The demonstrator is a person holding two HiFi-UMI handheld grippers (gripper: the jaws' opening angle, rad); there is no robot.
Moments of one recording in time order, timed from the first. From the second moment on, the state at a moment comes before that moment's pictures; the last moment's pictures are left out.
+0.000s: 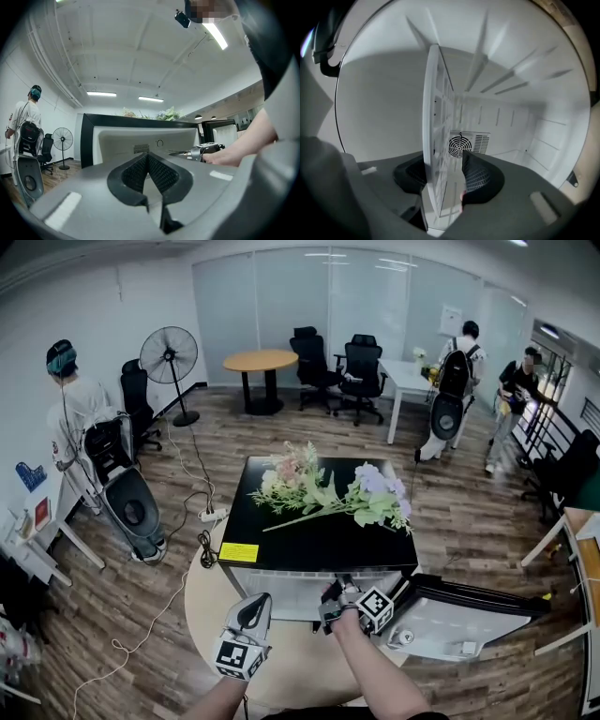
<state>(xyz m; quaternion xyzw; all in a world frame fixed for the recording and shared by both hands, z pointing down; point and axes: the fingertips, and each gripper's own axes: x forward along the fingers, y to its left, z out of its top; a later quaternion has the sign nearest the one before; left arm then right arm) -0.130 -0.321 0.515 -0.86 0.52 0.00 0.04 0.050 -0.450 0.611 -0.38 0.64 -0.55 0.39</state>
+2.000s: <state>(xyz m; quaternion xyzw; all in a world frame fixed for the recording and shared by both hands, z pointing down) -0.128 -0.304 0.506 -0.85 0.52 0.01 0.04 0.050 -0.415 0.600 -0.40 0.60 -0.57 0.40</state>
